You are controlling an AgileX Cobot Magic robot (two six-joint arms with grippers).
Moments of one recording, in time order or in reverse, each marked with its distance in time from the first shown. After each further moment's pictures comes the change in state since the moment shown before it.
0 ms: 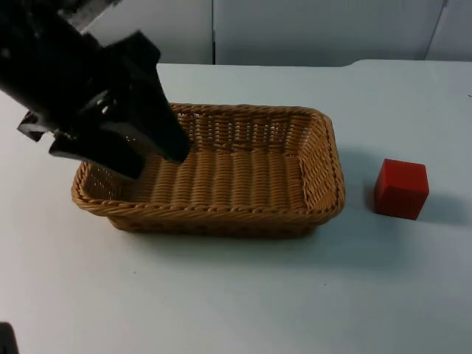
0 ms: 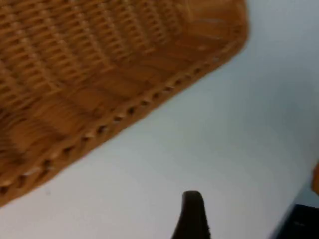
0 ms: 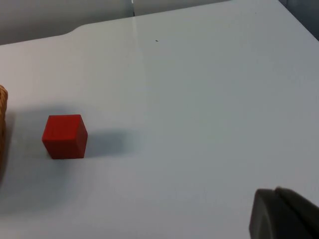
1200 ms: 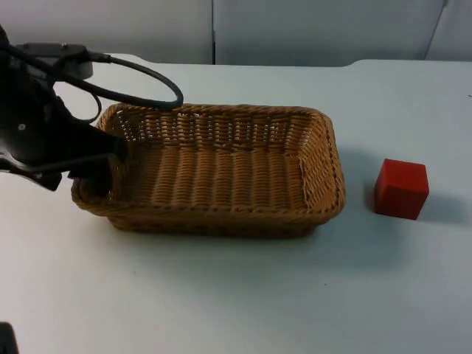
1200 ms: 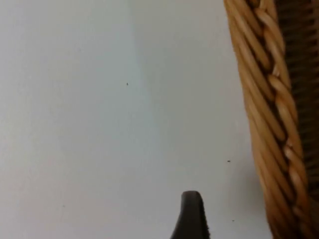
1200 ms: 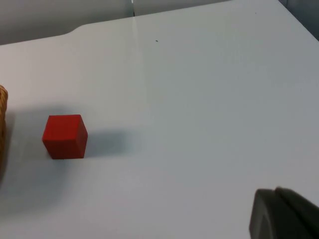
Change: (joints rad) right arm 0.000 0.000 0.000 0.000 0.000 0.000; left arm -0.002 0.208 -0.001 0.631 -0.502 -0.477
